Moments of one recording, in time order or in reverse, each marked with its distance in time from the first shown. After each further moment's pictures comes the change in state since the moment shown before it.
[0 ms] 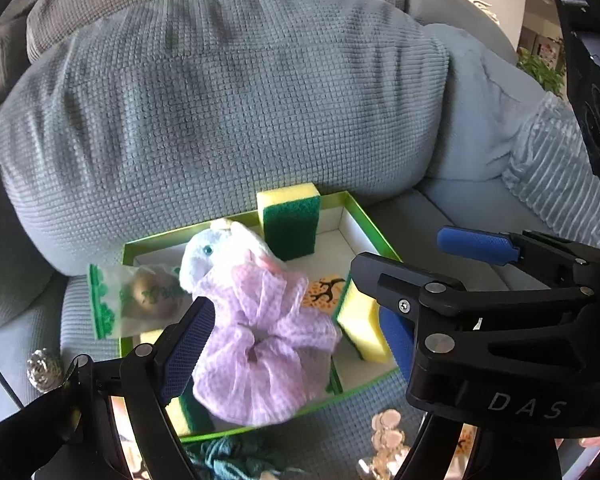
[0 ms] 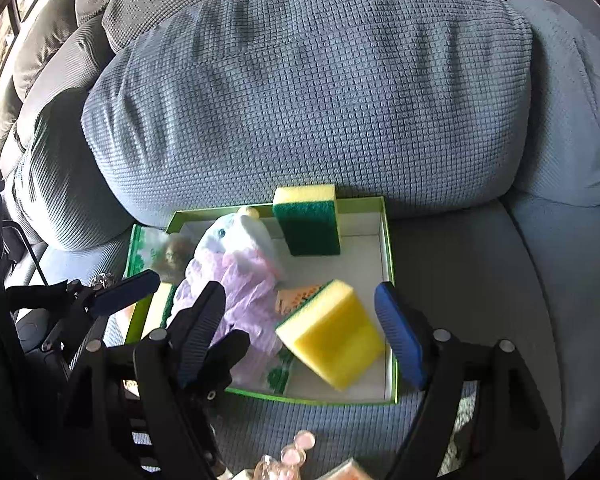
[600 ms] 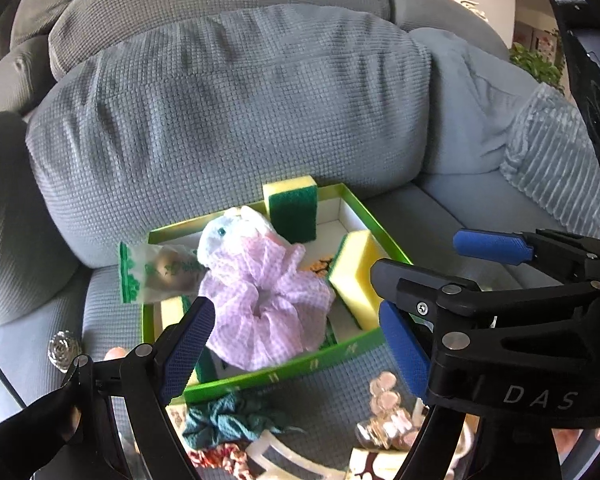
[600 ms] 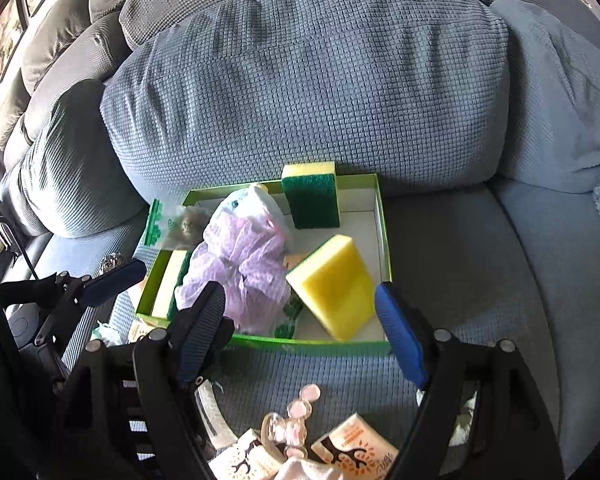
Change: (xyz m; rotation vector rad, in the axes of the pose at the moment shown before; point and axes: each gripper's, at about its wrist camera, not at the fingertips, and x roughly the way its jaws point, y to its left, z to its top) left arm -0.039 -0.020 -0.036 0.033 -0.046 0.058; right arm -0.039 0.005 -0.034 -0.006 -0.004 -0.006
